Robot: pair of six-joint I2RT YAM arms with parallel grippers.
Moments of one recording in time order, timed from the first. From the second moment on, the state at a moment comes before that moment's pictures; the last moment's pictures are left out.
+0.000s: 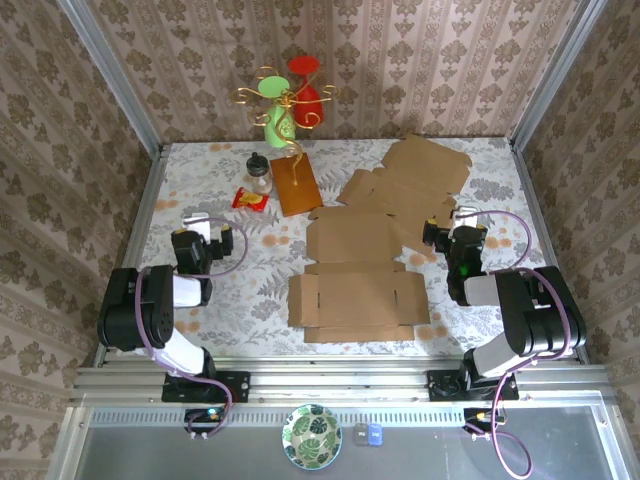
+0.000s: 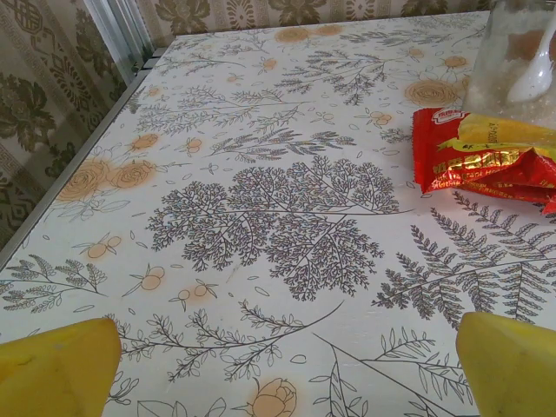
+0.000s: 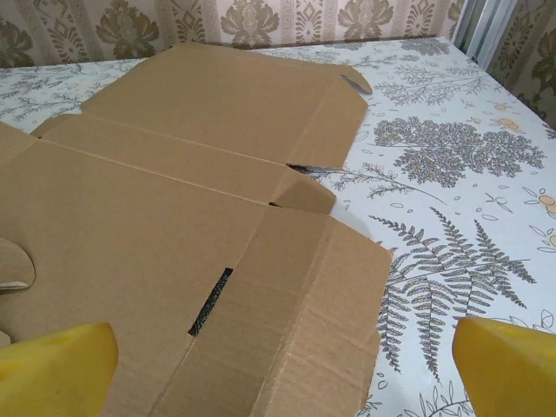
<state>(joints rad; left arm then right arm) 0.00 1.57 0.36 0.85 -0.07 0.08 0.05 1.52 0.37 0.80 0.26 0.08</state>
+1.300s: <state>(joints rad) -0.30 1.20 1.00 -0.02 -0.32 -0.23 0.08 0.97 1.12 -0.27 0.36 0.52</state>
